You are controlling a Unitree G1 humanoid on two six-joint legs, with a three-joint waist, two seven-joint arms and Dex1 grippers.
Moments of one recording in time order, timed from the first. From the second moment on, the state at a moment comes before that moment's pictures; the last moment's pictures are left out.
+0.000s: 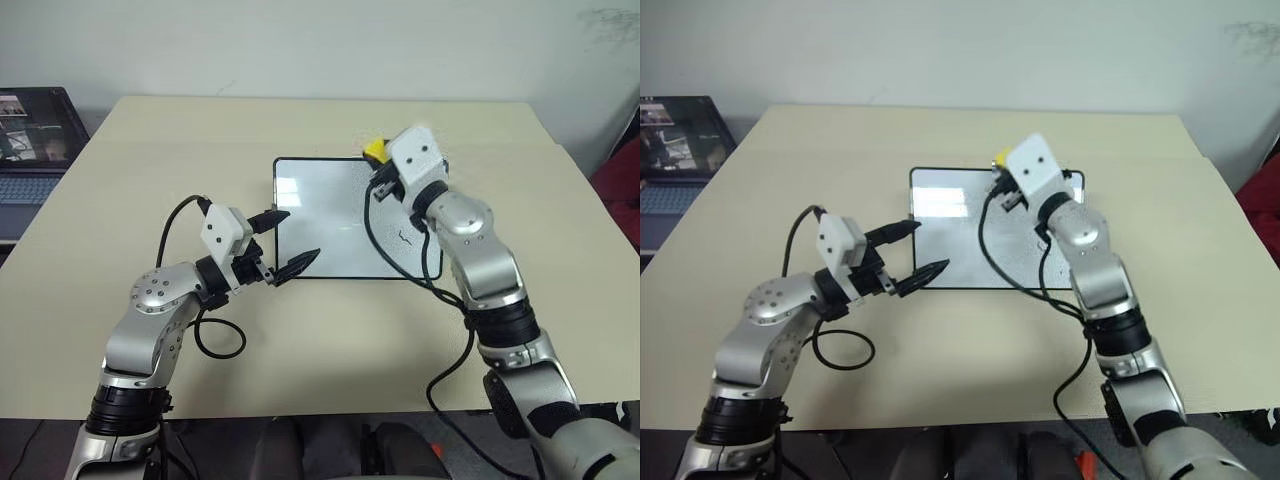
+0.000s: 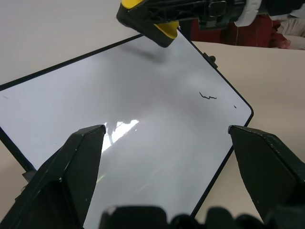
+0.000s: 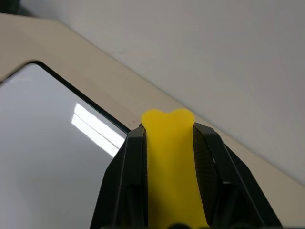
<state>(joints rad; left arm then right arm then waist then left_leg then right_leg) -0.29 0.56 0.05 -0.24 -0.41 0.30 -0.79 -0.79 -0.22 0.14 0.07 -0.14 0.43 0.30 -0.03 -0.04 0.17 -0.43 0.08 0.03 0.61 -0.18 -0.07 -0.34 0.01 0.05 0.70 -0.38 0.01</state>
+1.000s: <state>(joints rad) -0.26 0.52 0.06 -0.23 -0.41 0.27 -0.74 -0.46 -0.25 0.16 -0.41 -0.03 0.52 0.45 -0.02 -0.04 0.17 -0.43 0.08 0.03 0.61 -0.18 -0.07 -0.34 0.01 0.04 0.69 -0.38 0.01</state>
